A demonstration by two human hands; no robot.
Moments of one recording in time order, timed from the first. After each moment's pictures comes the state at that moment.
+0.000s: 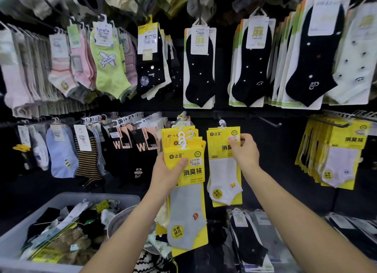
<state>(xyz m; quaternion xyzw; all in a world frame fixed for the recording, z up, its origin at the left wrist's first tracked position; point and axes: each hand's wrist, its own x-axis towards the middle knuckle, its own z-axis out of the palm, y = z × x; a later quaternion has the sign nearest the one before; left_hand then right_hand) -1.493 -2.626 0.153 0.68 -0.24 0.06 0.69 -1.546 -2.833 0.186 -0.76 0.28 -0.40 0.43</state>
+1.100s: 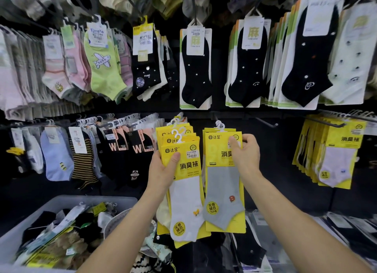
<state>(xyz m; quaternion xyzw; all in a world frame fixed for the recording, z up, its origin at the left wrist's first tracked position) -1.482 -2.633 0.153 0.66 -0.26 0.10 0.70 -1.558 -2.821 0.185 -0.68 0.21 -0.47 0.52</state>
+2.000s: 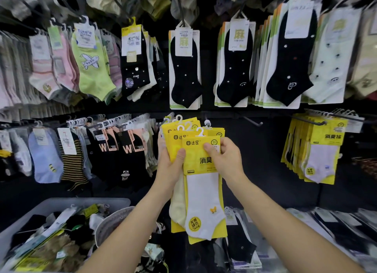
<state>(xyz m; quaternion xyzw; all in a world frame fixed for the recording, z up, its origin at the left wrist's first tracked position) -1.504 -2.670 0.159 0.59 -0.30 0.02 0.75 -1.574 -2.803 0.179 -0.71 0.10 -0.41 0.56</state>
